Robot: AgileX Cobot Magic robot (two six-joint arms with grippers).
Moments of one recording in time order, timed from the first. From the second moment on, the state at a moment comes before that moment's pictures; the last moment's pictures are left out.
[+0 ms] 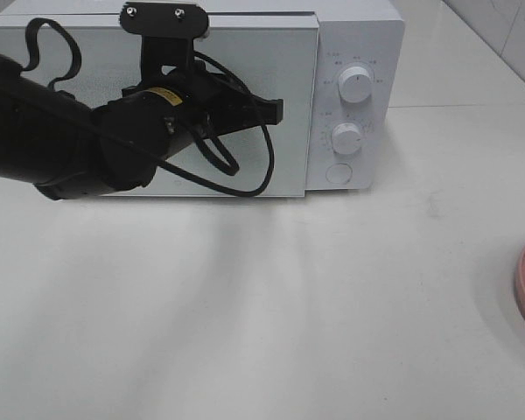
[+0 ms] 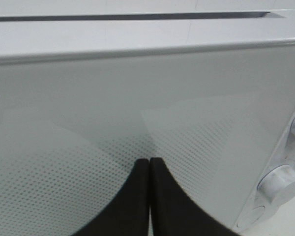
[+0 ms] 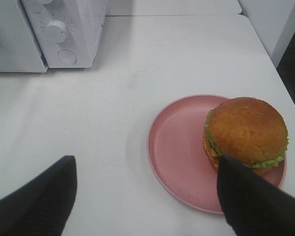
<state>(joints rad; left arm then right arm) -0.75 1.94 -1.05 -0.60 -0.60 0.31 0.05 0.00 -0.51 -0.04 1.04 0.12</state>
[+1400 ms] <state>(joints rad) -0.75 1.78 -1.02 -0.74 -0.01 0.60 0.05 0.00 -0.51 -0.04 1.04 0.12</state>
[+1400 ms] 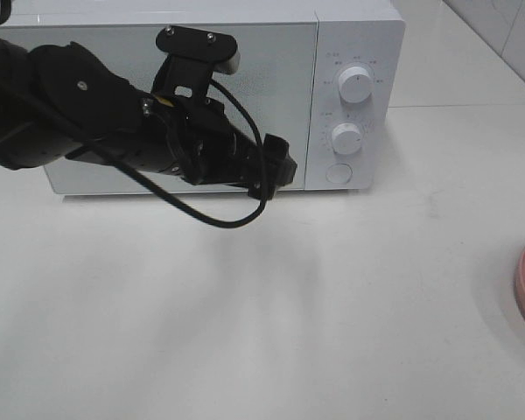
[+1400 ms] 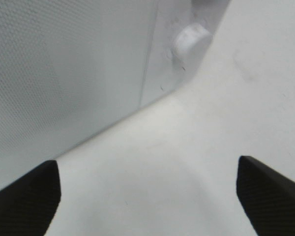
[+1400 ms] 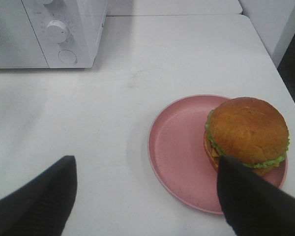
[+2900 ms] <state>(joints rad) -0.06 1.02 -0.76 -0.20 1.09 0.14 0.05 0.00 -0.51 -0.04 1.04 0.12</state>
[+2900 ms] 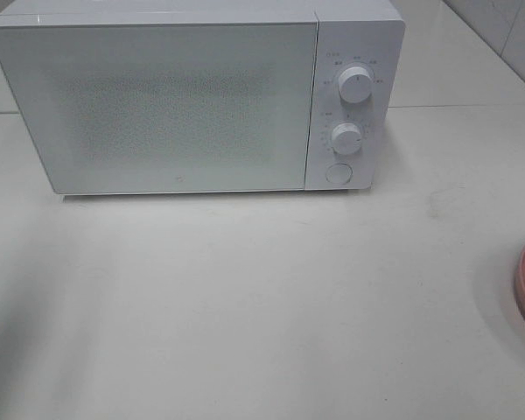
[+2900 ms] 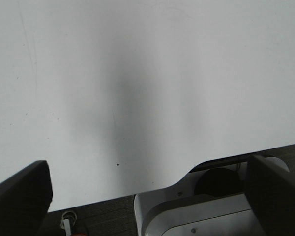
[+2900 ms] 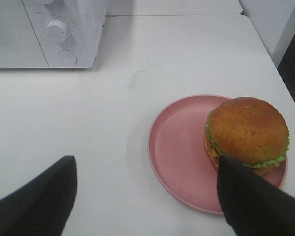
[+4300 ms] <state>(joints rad) 0.06 0.00 -0.51 -0.17 1.05 0.12 0.05 0.00 -0.51 -0.04 1.04 0.12</state>
